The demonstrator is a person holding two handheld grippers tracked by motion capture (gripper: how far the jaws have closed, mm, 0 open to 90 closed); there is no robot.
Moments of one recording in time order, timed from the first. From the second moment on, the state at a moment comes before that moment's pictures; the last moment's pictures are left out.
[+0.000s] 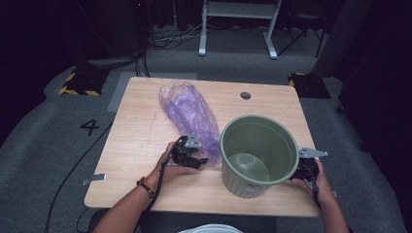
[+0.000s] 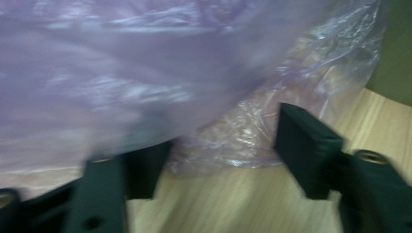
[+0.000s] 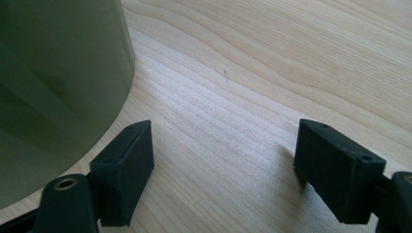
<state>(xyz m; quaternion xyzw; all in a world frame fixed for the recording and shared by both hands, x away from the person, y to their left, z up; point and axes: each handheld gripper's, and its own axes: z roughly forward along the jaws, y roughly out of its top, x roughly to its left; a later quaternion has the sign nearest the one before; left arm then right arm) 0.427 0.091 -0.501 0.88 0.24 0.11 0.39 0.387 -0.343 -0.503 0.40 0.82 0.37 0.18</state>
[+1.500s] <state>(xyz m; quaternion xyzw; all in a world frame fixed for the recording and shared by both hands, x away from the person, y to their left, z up) 0.500 0.121 -0.500 0.89 0.22 0.13 0.37 0.391 -0.352 -0.495 0.41 0.79 0.41 0.19</state>
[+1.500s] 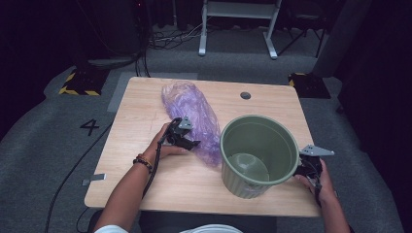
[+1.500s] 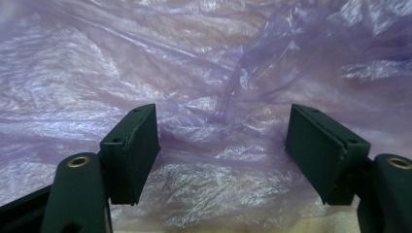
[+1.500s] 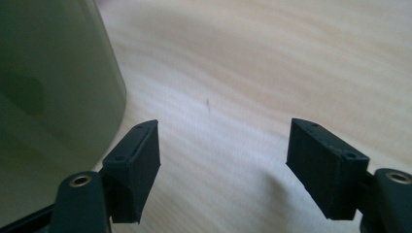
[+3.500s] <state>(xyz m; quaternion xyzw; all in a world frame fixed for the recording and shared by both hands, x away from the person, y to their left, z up) 0.409 0.200 -0.503 0.89 0.24 0.10 0.39 0.302 -0.295 -0.497 0.32 0.82 0.46 0.12</state>
